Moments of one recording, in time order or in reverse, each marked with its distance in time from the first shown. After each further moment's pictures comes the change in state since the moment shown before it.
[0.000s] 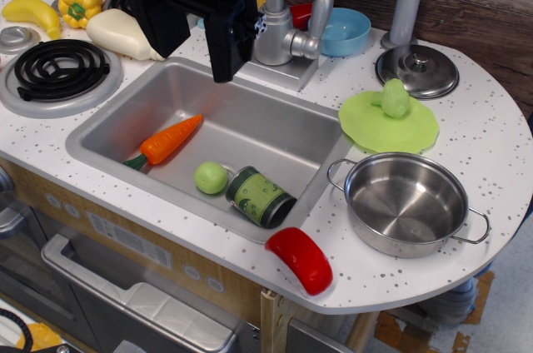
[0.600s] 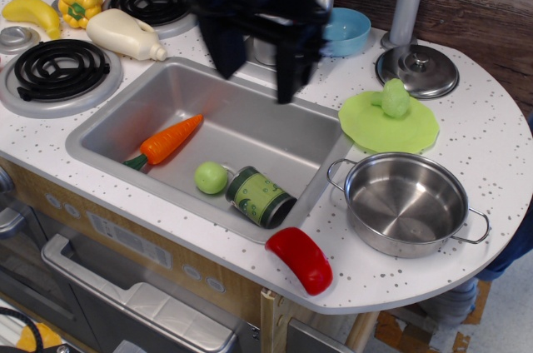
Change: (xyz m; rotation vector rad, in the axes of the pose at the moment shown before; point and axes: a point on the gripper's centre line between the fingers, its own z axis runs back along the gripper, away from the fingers) arm 0.039 -0.039 -0.032 -0.020 0.042 -0.021
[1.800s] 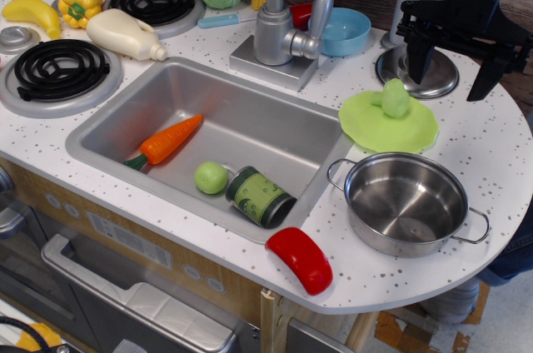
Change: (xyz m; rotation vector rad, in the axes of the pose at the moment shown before) arm 0.135 -0.066 -0.081 0.052 -0.068 0.137
